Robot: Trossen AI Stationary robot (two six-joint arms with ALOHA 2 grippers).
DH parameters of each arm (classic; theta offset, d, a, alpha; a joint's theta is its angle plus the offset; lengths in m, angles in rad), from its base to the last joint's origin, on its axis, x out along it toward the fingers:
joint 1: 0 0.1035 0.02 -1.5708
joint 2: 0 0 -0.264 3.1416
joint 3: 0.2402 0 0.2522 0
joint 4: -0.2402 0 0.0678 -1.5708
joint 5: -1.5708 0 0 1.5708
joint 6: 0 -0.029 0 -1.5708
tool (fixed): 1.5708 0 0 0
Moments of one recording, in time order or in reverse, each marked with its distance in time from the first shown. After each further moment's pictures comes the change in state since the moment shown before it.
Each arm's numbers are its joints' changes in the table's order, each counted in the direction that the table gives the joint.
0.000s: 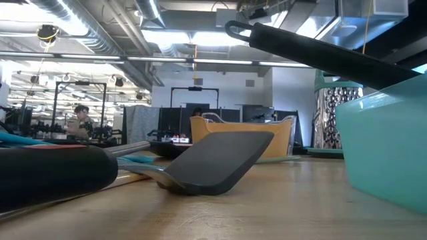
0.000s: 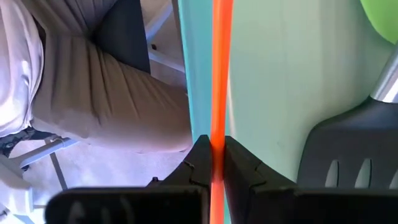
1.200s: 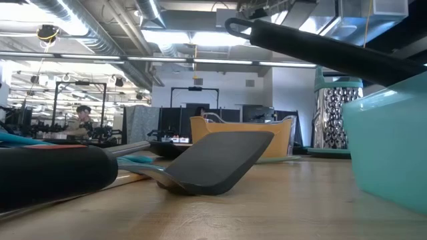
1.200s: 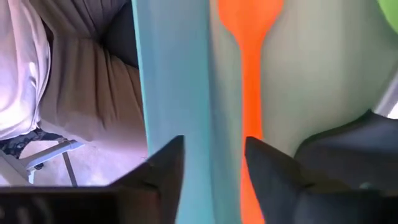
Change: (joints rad) left arm 0.000 0.000 0.000 -0.003 0.000 -0.010; right arm 0.000 0.000 -0.123 0.184 0.015 -0.003
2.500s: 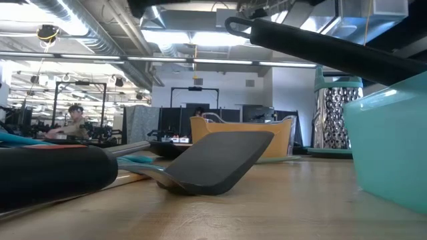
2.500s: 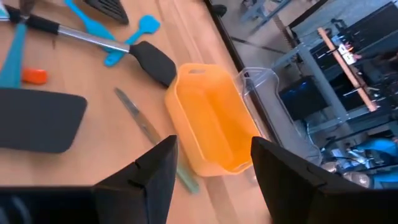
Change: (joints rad) left arm -0.003 0.001 0.000 -0.285 0.029 0.329; right arm -0.166 -0.045 0.341 -0.882 -1.206 0.194
